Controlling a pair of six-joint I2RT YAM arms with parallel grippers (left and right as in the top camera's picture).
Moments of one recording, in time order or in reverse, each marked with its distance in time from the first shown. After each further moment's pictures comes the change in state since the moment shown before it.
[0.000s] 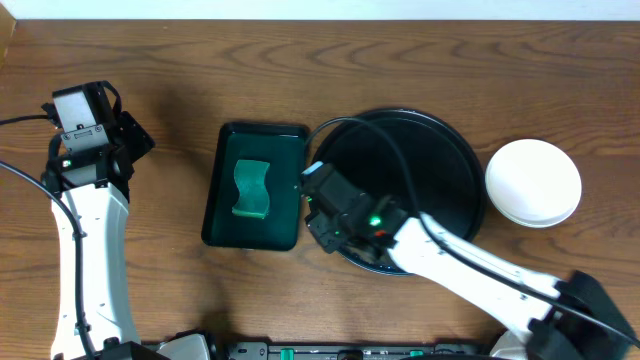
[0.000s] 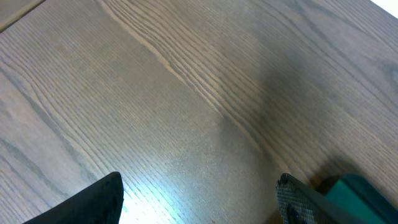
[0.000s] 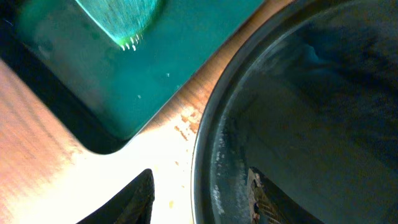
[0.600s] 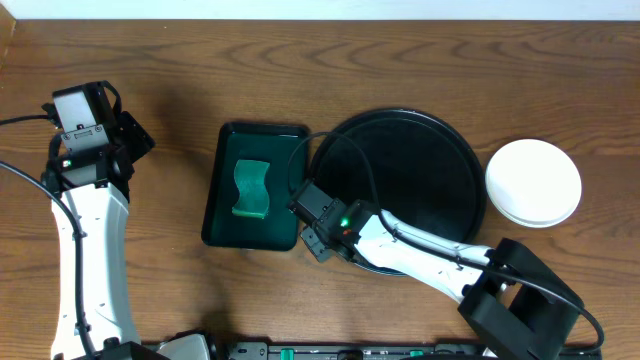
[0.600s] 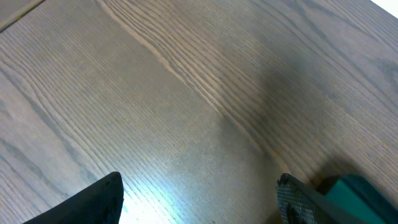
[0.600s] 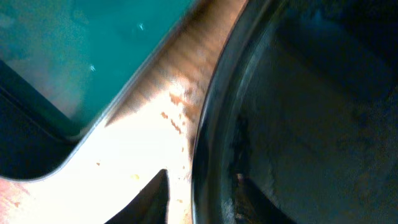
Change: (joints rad) left arm 0.000 0.000 0.000 0.000 0.000 0.000; right arm 0.035 0.189 0.000 0.017 0.020 0.066
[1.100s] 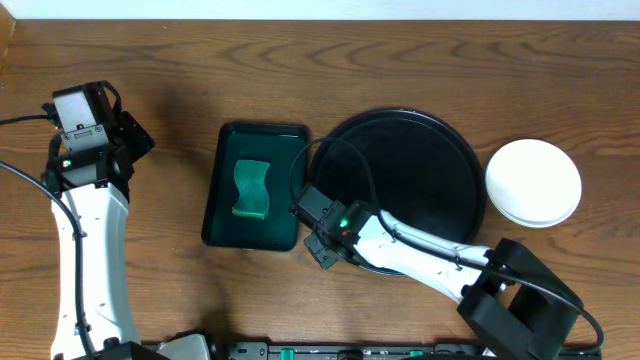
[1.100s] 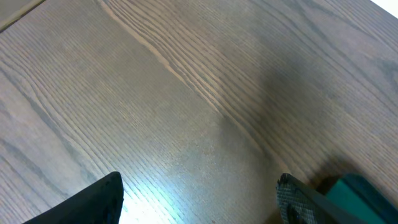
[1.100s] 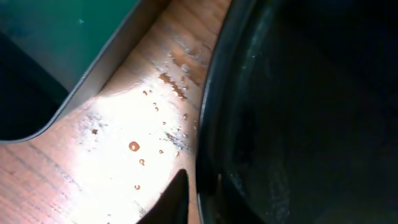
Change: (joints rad) left arm 0.000 0.000 0.000 0.000 0.000 0.000; right arm 0.005 0.001 0.000 -0.073 -0.038 0.004
